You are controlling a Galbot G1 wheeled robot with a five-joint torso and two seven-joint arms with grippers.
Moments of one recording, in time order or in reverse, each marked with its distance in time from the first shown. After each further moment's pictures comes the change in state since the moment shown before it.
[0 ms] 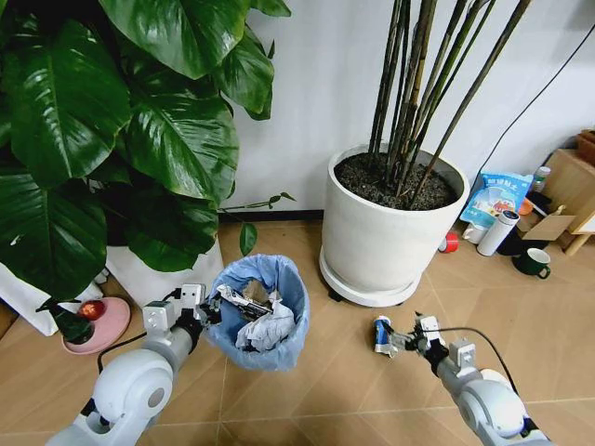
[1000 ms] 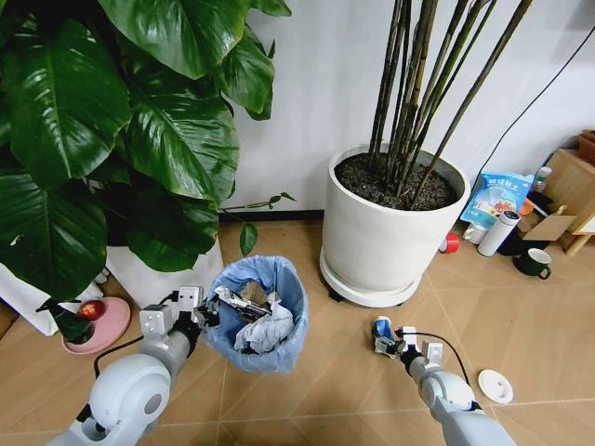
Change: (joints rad) left arm 0.030 0.014 -0.012 -0.027 -0.009 -0.015 -0.024; right arm 0.276 0.121 -0.099 -0.442 0.050 0.026 -0.032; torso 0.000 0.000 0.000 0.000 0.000
